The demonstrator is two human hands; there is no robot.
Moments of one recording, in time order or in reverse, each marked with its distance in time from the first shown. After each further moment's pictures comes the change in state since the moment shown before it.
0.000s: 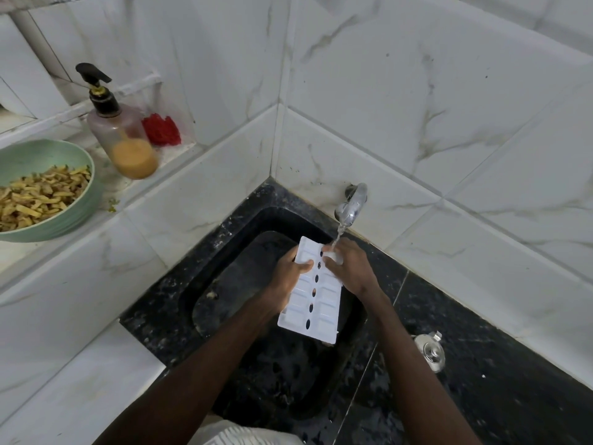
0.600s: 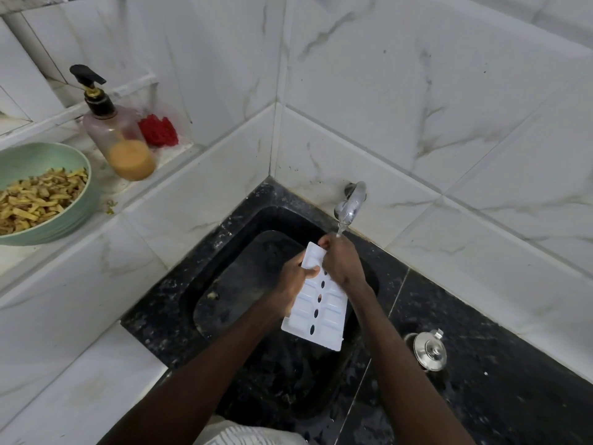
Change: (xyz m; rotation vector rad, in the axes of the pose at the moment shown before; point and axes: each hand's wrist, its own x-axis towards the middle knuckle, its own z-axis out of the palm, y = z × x) left_hand -0.007 -0.006 0.011 0.031 -0.022 -0.043; right_hand 0.019 -0.025 0.017 0.018 0.091 0.178
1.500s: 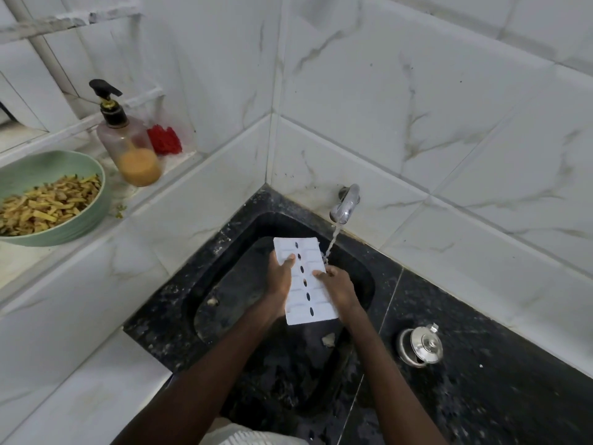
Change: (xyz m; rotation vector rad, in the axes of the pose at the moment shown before) left_hand 0.017 -0.019 -0.016 -0.131 0.323 0.132; right_hand -0.060 0.001 0.022 0.706 -0.114 0.508
